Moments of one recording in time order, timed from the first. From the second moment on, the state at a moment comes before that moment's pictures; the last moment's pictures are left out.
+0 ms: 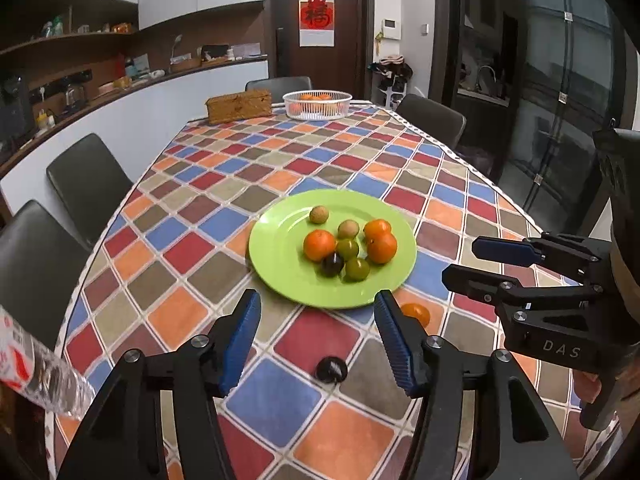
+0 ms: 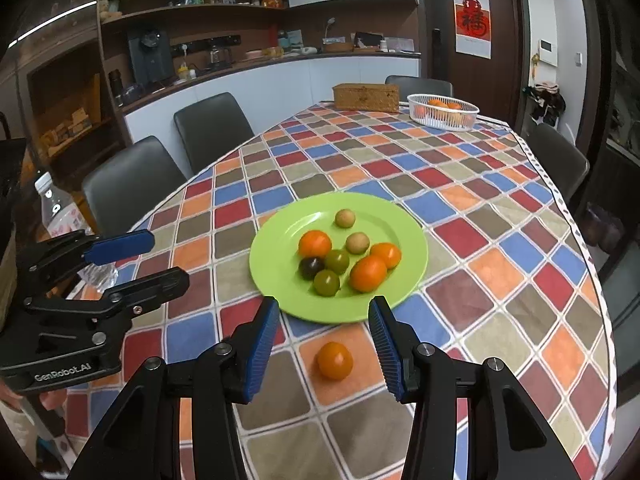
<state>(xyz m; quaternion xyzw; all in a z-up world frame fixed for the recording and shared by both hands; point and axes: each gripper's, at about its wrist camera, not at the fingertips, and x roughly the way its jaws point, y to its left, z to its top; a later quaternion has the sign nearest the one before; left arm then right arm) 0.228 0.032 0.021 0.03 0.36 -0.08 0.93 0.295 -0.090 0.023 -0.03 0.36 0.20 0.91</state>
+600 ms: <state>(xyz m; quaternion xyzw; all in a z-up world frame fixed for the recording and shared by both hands) 0.212 0.030 -0.043 0.03 0.40 -0.08 0.91 0.282 -0.096 -0.035 -0.04 0.43 0.19 0.88</state>
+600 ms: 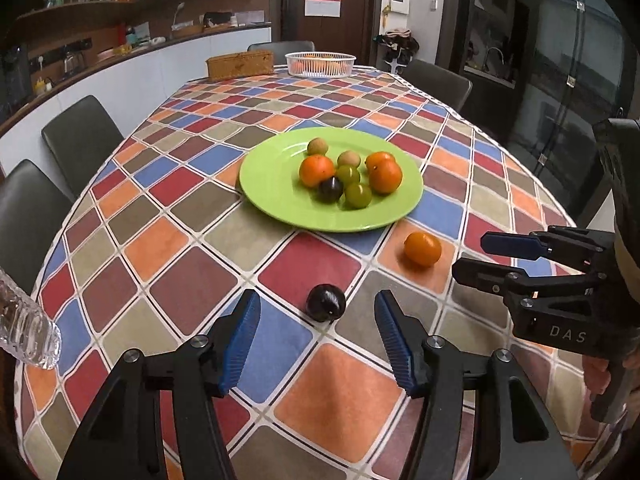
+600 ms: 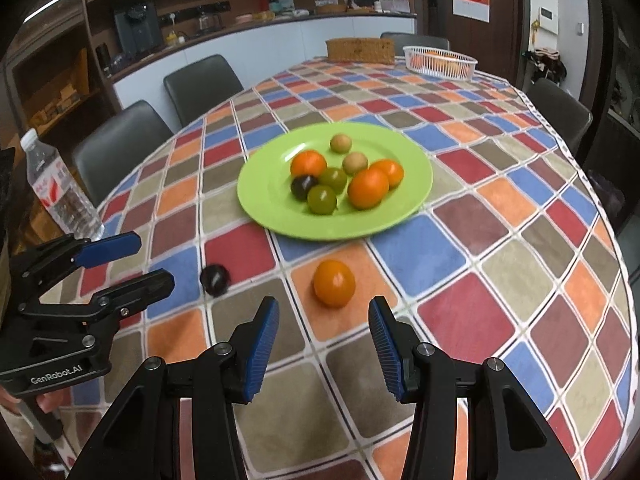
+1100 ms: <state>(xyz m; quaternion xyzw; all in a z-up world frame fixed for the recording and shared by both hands) 0.236 0.028 -0.077 0.03 0.43 -0.10 0.90 0.305 -0.094 -0.063 -0.03 0.46 0.19 0.87</state>
